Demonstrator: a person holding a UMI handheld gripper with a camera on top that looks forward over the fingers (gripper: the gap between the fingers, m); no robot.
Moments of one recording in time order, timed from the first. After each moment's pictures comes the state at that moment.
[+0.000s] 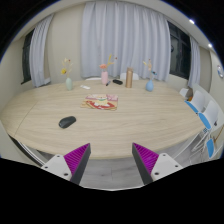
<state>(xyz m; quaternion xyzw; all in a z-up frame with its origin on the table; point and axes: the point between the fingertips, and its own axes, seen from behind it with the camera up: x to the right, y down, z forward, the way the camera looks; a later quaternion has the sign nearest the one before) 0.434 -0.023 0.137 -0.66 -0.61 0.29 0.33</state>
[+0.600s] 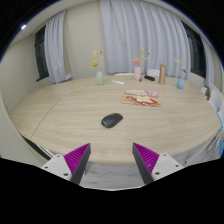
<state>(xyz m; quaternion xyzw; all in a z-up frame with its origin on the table) 0.396 -0.235 0.101 -0.63 -0.65 0.34 0.26</state>
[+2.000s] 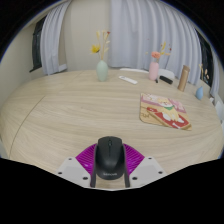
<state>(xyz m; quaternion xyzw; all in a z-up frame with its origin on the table) 0.151 -0.297 0.007 -0.62 -0.67 0.30 0.28</state>
